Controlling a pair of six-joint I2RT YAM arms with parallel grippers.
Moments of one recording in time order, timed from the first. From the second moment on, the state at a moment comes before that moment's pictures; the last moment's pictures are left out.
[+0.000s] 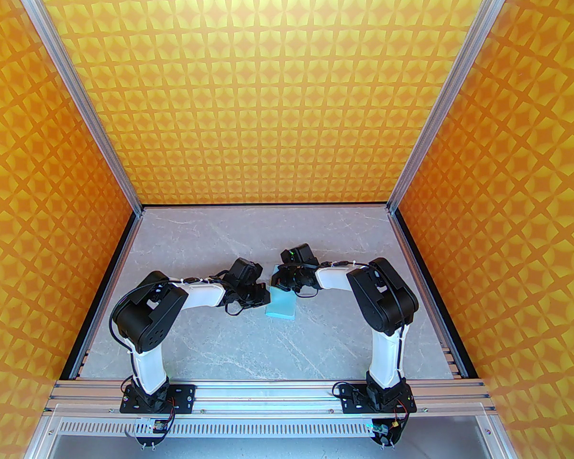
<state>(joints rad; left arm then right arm) -0.65 1.88 0.94 0.01 0.47 -0.76 0.46 1.98 1.05 -0.01 -0.56 0.71</state>
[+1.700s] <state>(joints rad) -0.68 1.88 0.93 0.02 0.44 -0.71 0.38 2.26 1.61 -0.41 -0.49 0.64</state>
